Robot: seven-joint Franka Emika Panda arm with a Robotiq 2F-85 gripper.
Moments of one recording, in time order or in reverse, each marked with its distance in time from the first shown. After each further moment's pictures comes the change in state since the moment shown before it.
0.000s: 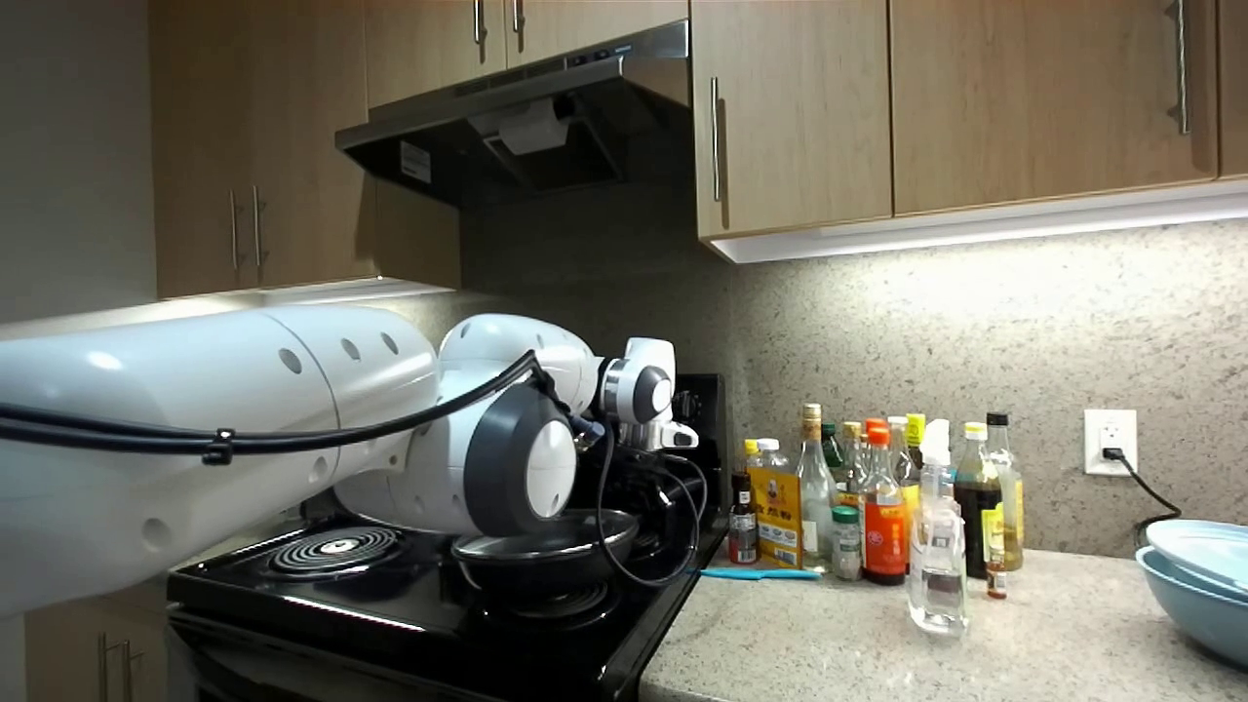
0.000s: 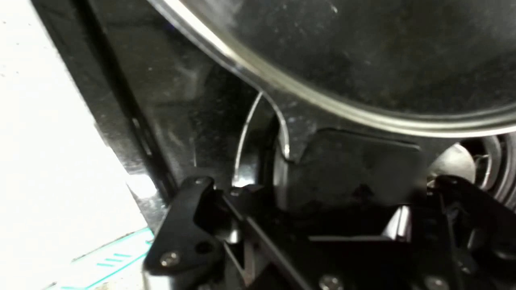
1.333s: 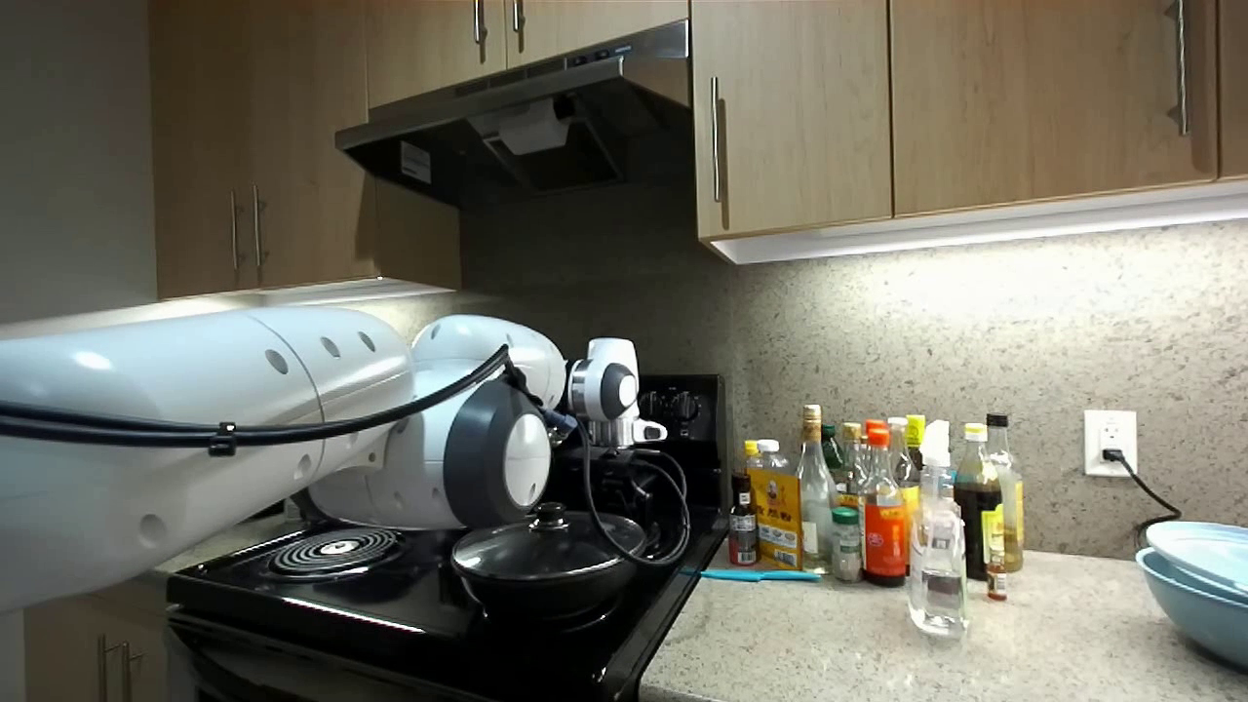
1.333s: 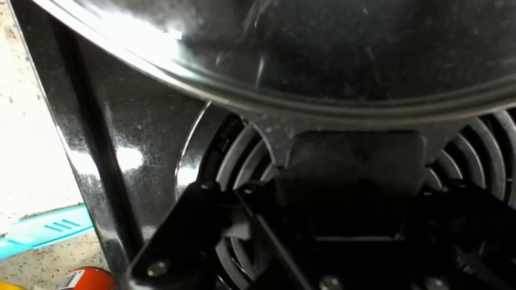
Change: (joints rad) arm 0.086 -0.003 -0.042 0.000 -0.064 -0.004 -0.090
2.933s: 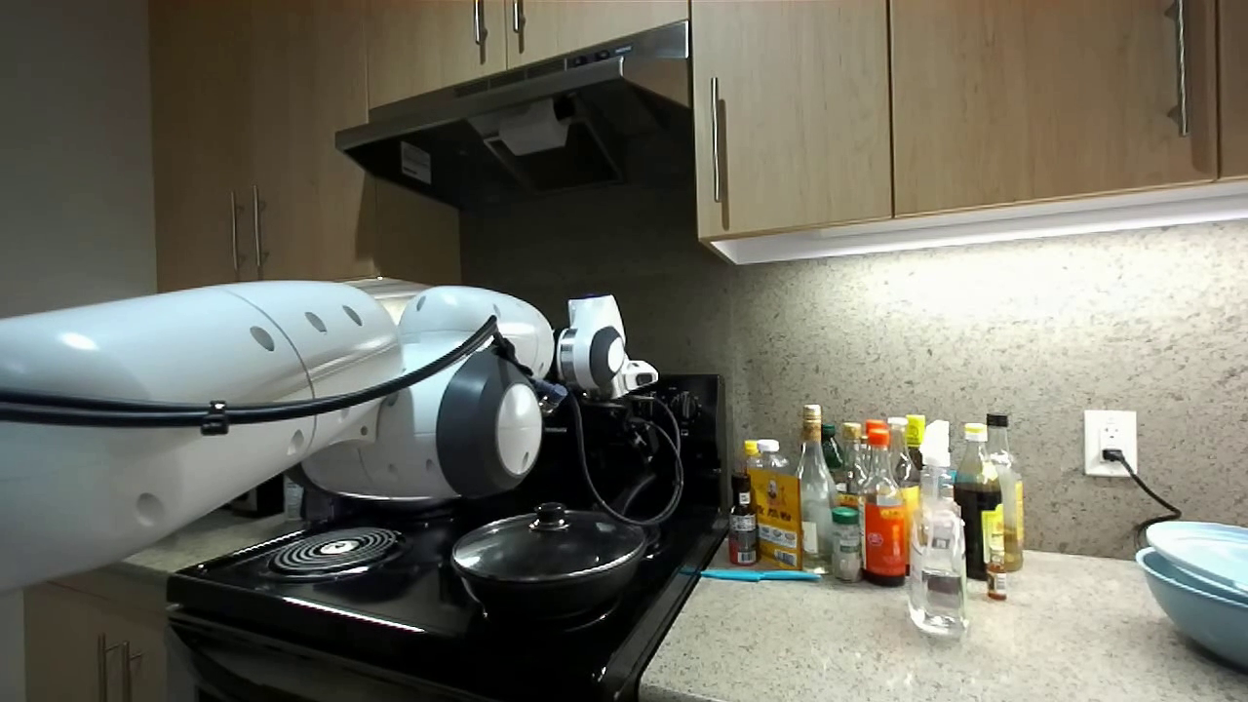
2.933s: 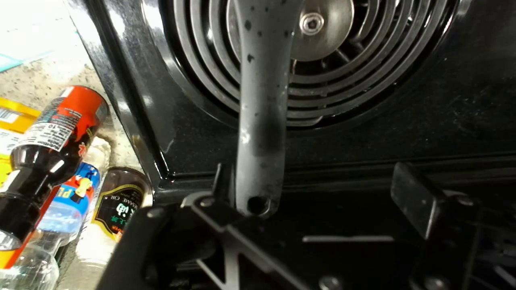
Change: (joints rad) arm 0.024 -0.069 -0.004 0.003 -0.037 0.276 0.005
